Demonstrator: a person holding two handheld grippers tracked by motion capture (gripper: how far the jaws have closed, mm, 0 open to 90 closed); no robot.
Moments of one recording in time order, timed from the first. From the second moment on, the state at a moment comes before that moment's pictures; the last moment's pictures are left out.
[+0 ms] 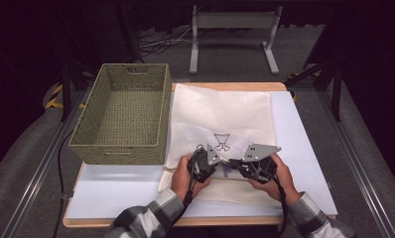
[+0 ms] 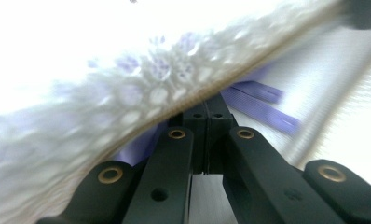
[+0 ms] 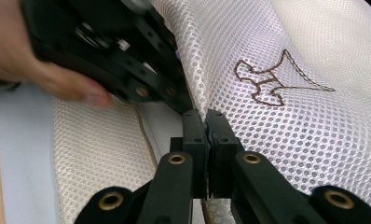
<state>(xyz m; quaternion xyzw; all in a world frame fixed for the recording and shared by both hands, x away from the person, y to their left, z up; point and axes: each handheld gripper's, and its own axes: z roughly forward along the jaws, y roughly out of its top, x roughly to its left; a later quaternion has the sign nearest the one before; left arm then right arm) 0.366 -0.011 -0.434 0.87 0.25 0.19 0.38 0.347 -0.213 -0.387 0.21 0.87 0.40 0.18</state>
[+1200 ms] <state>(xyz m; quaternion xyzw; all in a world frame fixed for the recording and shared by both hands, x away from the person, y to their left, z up) 0.350 -0.044 -0.447 0.91 0.14 0.11 0.39 0.348 -0.216 -0.385 0.21 0.88 0.40 0.16</state>
